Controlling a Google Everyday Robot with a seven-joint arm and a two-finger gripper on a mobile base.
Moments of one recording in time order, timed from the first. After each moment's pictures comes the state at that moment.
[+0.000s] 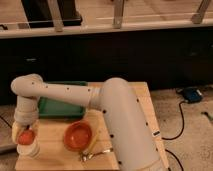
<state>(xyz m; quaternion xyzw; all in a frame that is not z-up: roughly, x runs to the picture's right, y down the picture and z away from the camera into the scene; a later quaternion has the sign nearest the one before) -0.376 0.218 0.667 -0.12 -0.58 -0.72 0.36</state>
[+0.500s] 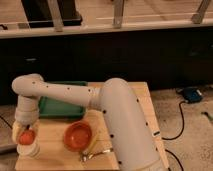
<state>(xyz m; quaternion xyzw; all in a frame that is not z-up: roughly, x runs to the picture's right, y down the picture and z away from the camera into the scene) -0.374 0.218 0.666 -0.11 -0.59 -0.72 0.35</state>
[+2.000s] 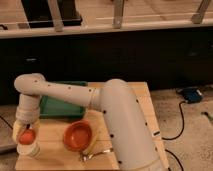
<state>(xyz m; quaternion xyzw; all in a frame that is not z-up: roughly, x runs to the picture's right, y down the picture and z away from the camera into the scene) -0.372 0.216 0.664 -0.11 -0.61 -0.71 0.33</state>
